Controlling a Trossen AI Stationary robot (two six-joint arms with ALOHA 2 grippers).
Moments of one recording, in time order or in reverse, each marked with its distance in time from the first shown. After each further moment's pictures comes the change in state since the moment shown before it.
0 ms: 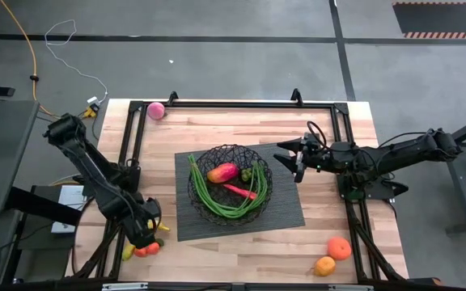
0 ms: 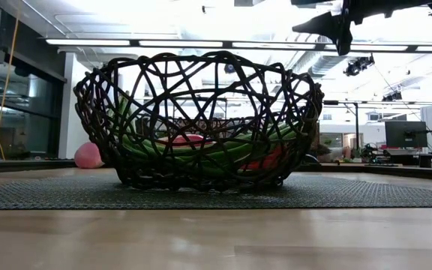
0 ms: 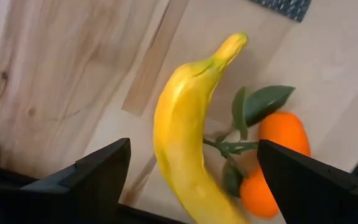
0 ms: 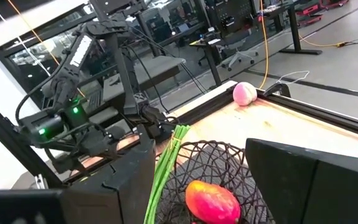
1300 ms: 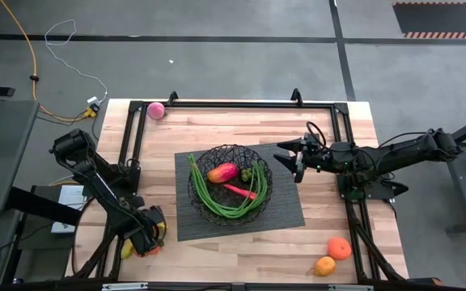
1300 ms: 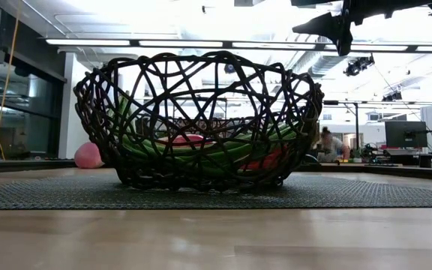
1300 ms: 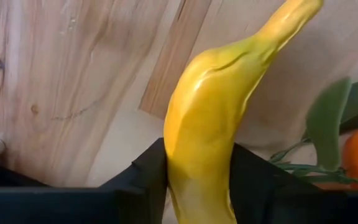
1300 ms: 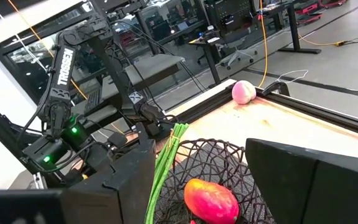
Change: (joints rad) left arm -0.041 0.235 0.001 0.022 0.005 -0.002; right arm 0.000 0.000 0.000 -0.007 0.000 0.000
